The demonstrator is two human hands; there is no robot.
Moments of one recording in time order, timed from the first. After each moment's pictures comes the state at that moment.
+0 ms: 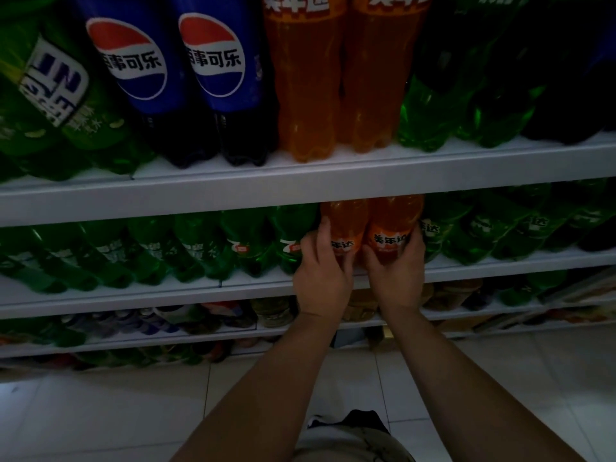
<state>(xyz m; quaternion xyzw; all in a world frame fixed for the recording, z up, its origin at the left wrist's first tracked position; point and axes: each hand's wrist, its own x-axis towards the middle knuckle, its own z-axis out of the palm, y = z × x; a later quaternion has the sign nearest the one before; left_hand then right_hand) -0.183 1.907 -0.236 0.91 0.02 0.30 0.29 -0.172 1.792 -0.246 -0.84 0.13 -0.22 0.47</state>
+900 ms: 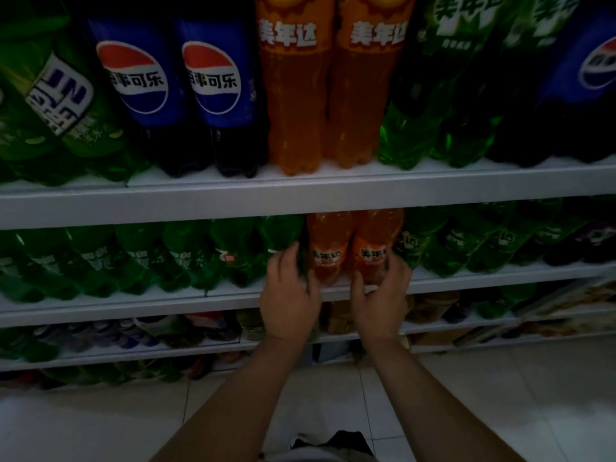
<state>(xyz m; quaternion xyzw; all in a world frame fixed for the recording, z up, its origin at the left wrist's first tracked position) -0.208 1.933 -0.228 0.89 0.02 0.27 0.36 -0.206 1.800 -0.245 -0.87 0.09 -0.30 0.39</state>
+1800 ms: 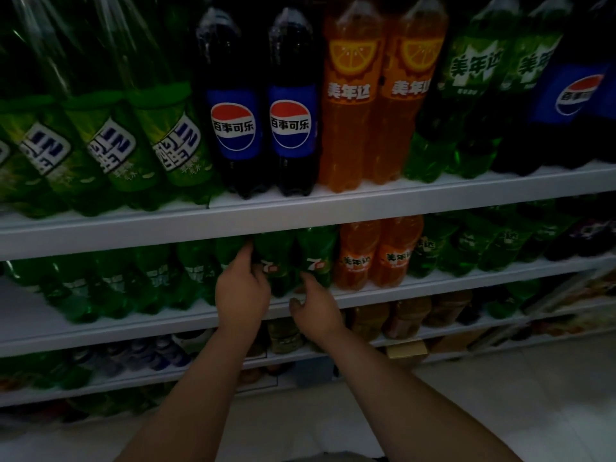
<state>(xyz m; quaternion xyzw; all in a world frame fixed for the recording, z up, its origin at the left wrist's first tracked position) -0.214 2.072 -0.169 0.90 0.07 0.23 0.36 -0.214 1.938 -0.231 -0.90 -0.04 0.03 0.44</state>
